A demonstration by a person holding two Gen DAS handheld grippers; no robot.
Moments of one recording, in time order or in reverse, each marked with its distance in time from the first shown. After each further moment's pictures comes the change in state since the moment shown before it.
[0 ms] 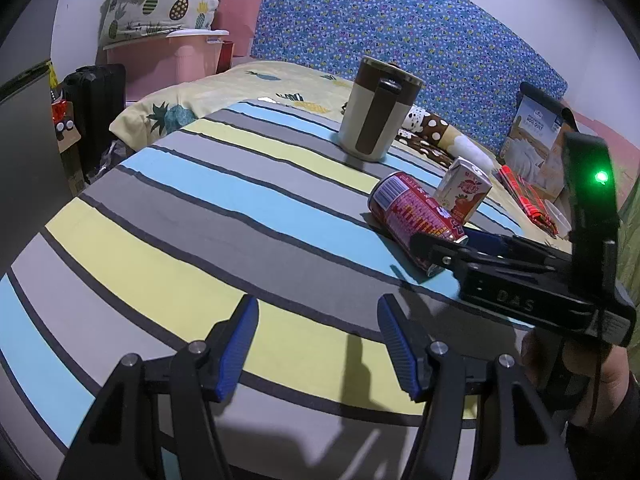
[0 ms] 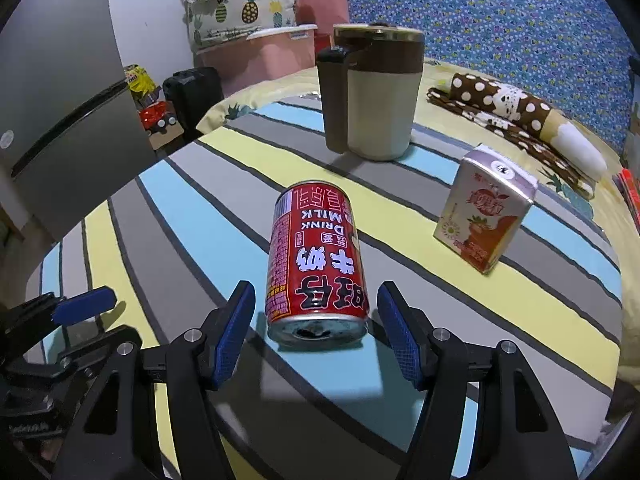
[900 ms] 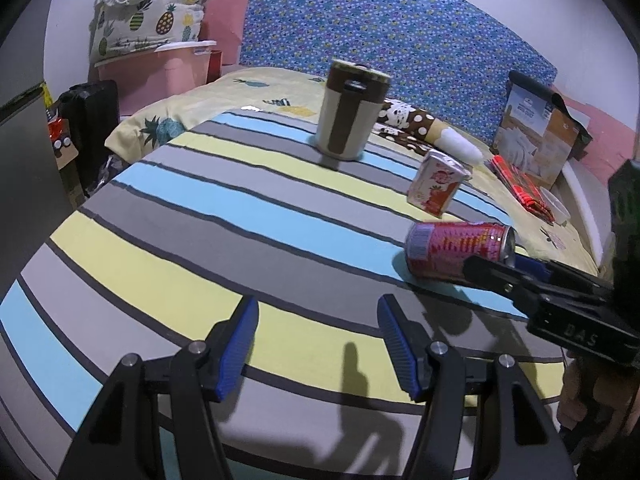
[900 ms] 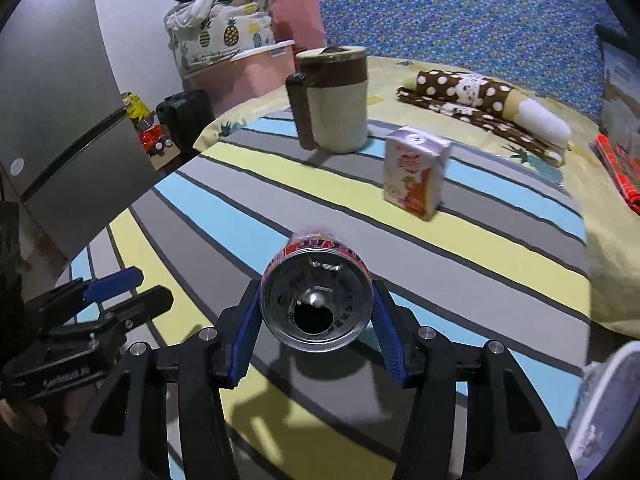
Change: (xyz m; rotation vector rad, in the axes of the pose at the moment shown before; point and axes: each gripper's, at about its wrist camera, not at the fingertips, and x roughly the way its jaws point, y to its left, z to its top) left arm -0.017 -0.032 -0.006 0.060 -0.010 0.009; right arm -0.061 -0.017 -0.033 0.098 -0.059 -0.006
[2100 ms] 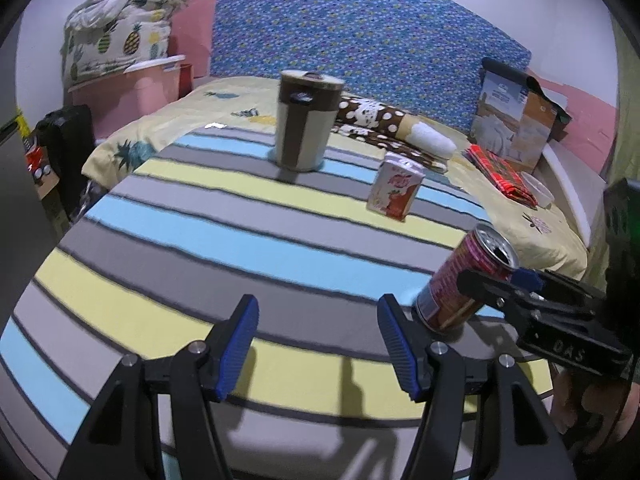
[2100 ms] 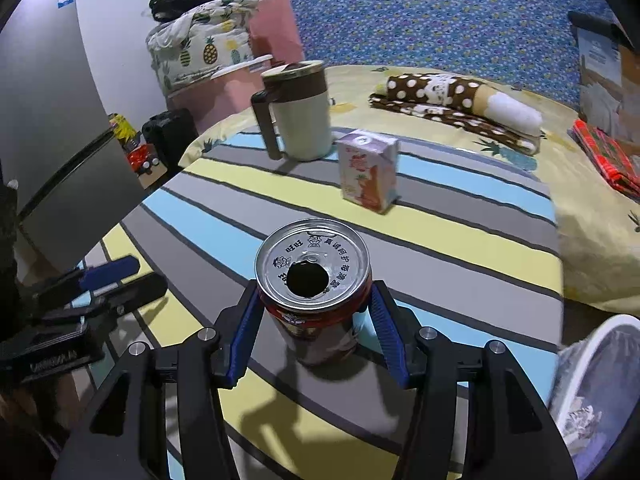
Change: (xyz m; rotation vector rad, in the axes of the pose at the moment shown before) left arm -0.006 -0.037 0.014 0.093 -0.011 -0.047; right arm -0.020 -0.027 -0.015 0.061 -0.044 -0.031
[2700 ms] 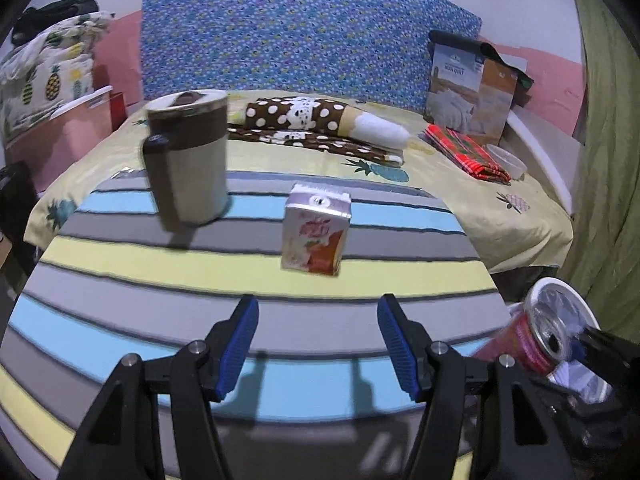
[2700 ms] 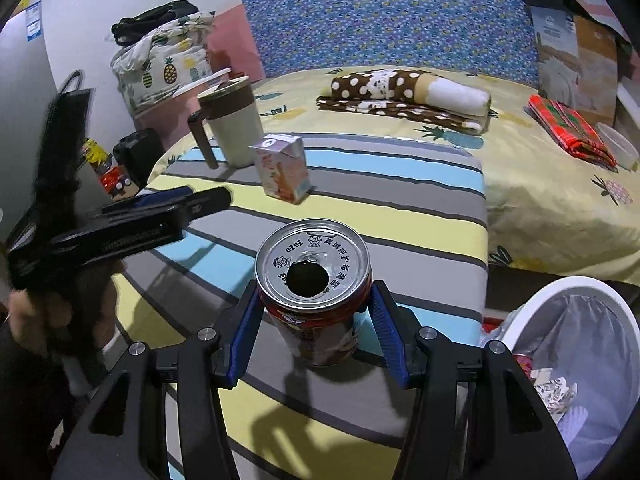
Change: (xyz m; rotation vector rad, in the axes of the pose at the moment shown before) left arm 0.081 -0.075 0.061 0.171 0.020 -0.098; right arm -0.024 -0.057 -0.014 0.097 -0.014 -0.065
